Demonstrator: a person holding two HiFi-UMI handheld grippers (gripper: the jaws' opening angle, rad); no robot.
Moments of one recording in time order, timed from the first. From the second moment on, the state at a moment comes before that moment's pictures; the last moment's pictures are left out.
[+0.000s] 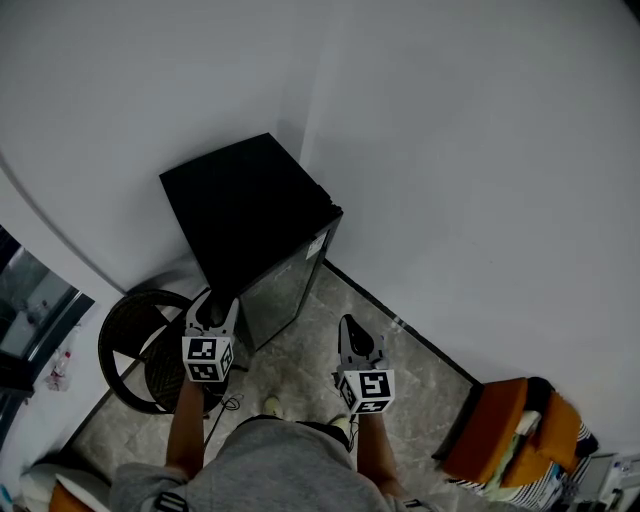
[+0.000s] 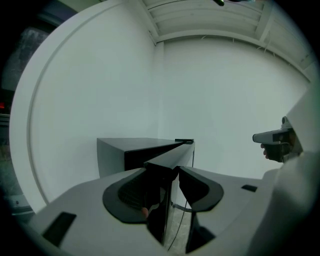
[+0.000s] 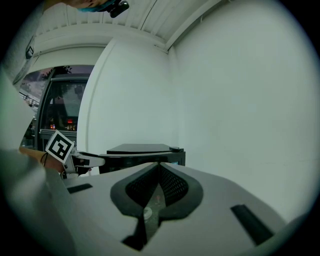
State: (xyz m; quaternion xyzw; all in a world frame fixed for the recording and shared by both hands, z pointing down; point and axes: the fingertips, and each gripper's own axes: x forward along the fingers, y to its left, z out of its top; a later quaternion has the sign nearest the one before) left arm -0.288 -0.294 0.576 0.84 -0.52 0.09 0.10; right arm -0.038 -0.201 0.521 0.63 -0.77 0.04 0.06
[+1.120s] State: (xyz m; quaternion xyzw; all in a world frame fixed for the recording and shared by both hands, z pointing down) left arm -0.245 -0.237 0.574 0.81 -0.57 0.11 0.10; right arm 0.034 -0.168 0.520 0.60 -0.79 0.04 0.06
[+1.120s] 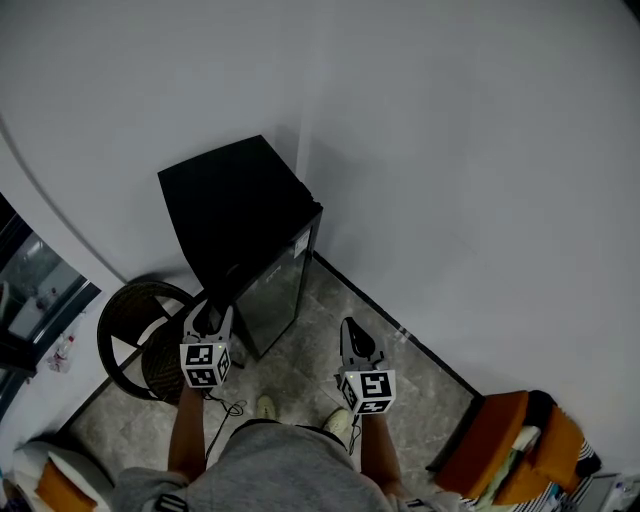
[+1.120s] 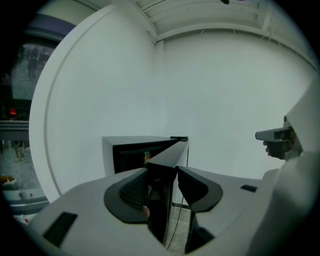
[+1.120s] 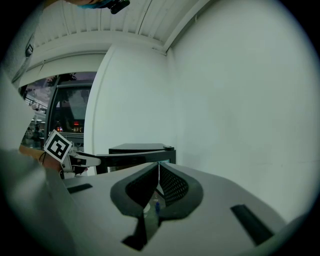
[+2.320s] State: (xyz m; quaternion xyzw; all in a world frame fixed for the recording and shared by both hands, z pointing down) left arm -0.170 -0.175 0.570 0.80 -0.58 0.10 0.11; right arm 0.060 -0.154 0.522 0.53 -0.85 0.05 0.06
